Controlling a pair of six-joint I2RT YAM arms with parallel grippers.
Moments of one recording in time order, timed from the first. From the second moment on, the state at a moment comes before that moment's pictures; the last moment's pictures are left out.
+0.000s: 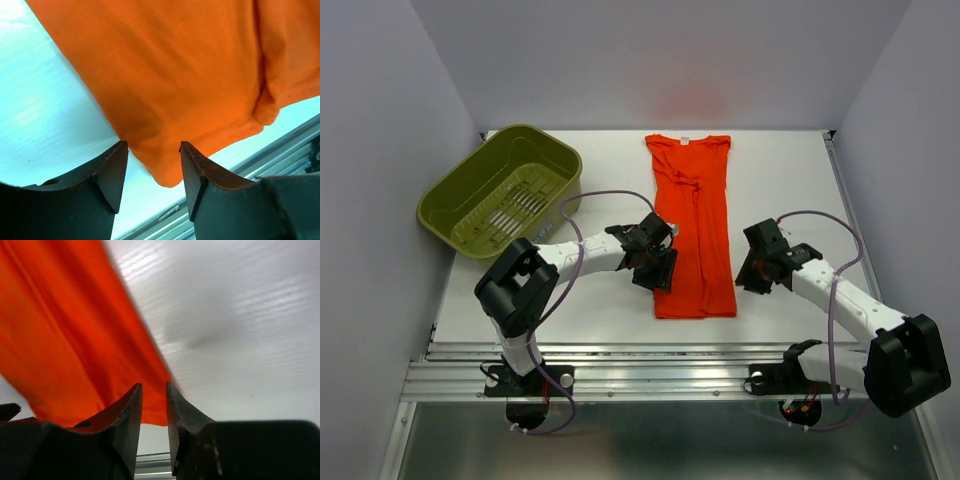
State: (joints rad) left arm -0.85 1.75 1.09 -0.45 0.18 -0.53; right arm 0.41 1.16 0.70 -0.71 0.18 0.87
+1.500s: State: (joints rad) left arm -0.88 1.52 0.80 -0.34 0.21 -0.76; right arm 0.58 1.17 0.58 -0.64 0.14 0.93
